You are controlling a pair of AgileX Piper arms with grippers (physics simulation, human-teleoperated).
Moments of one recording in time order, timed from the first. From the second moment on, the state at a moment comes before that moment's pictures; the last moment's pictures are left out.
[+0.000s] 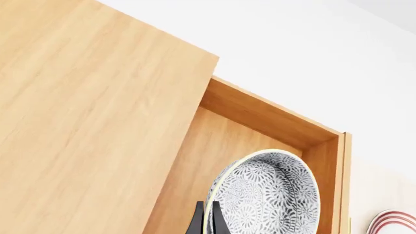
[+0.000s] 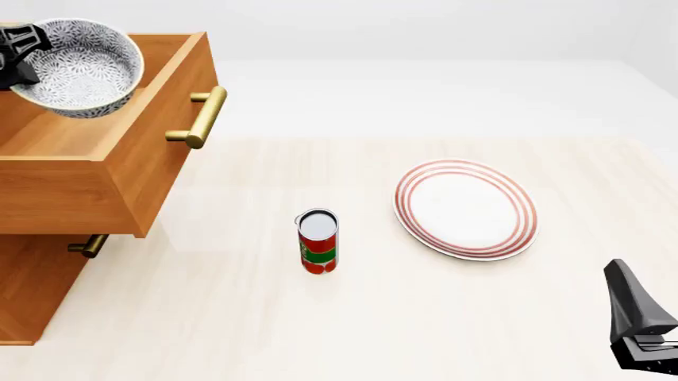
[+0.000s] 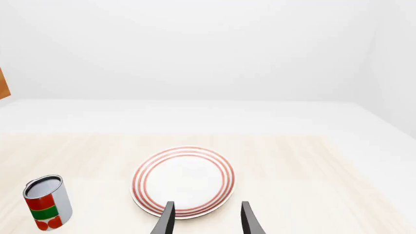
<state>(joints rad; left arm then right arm) 0.18 1.31 -1.31 0.69 -0.29 0.00 0.00 0.00 0.00 -0.01</state>
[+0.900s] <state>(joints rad) 0.18 1.35 -1.30 0.65 -0.29 0.00 0.00 0.00 0.00 -0.01</state>
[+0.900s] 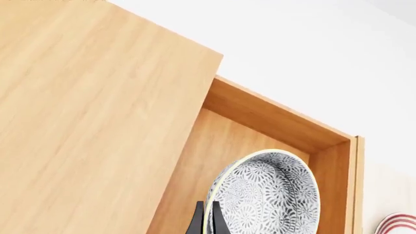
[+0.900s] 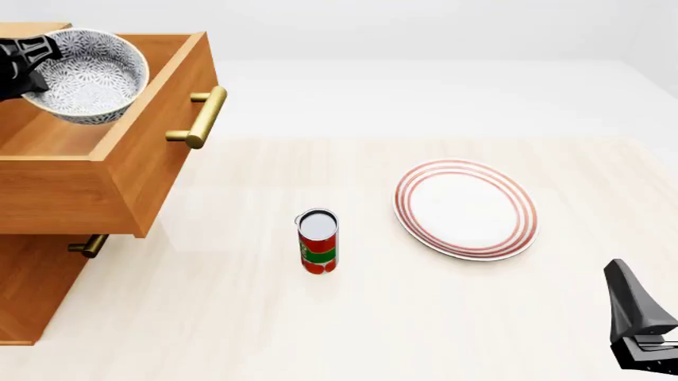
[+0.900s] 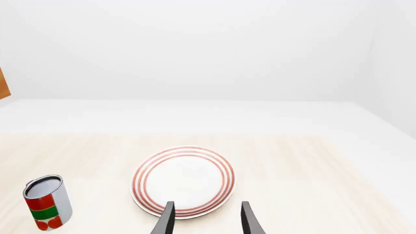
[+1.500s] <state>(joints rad) 0.18 1.36 -1.29 0.64 -0.27 0.00 0.00 0.00 0.00 -0.01</state>
